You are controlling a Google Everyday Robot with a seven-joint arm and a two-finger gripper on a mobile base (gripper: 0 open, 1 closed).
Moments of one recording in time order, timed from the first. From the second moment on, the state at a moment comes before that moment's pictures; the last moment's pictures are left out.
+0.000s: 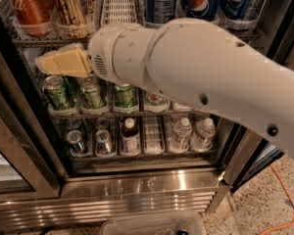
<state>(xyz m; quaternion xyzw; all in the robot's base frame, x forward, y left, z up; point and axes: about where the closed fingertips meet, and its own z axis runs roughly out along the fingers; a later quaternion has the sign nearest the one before) 0.524 0.114 1.036 -0.33 0.69 0.22 0.60</state>
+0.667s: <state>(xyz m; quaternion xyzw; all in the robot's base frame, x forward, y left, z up) 0.523 0.129 1.059 -0.31 0.68 0.23 0.62</state>
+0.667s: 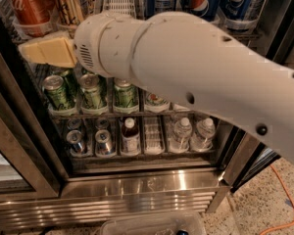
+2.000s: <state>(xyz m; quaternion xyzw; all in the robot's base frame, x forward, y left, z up) 0.571 0.133 1.059 -0.29 0.64 0.20 0.68</state>
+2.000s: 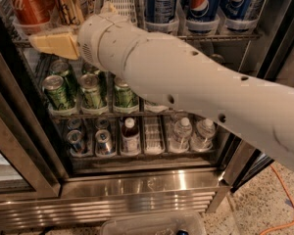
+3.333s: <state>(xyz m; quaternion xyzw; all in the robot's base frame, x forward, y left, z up) 0.591 0.119 1.054 -0.29 0.62 0.18 0.71</state>
